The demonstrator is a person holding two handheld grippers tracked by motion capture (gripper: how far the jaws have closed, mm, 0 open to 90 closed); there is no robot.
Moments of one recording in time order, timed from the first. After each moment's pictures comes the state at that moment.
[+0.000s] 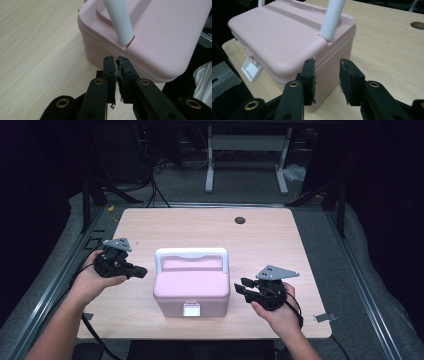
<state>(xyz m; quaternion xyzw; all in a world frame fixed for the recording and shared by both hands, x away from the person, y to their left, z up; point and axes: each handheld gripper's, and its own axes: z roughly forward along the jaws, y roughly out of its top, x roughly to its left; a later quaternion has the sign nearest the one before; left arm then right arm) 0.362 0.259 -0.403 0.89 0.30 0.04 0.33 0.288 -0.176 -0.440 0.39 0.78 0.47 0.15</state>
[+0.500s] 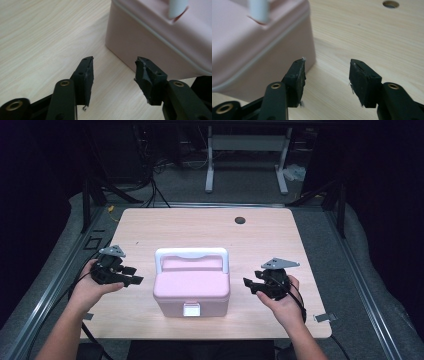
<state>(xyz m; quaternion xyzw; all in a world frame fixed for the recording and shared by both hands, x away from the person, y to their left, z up) 0.363 0.282 -0.442 0.87 0.37 0.07 0.33 0.326 -0.199 -0.464 0.44 0.78 0.40 0.17</state>
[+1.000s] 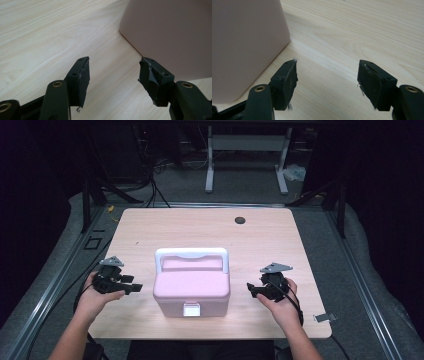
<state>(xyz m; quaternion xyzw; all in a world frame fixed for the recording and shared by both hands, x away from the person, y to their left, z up) 0.361 0.297 -0.497 0.84 0.41 0.07 0.34 0.341 -0.207 -0.509 0.46 0.80 0.34 0.20</state>
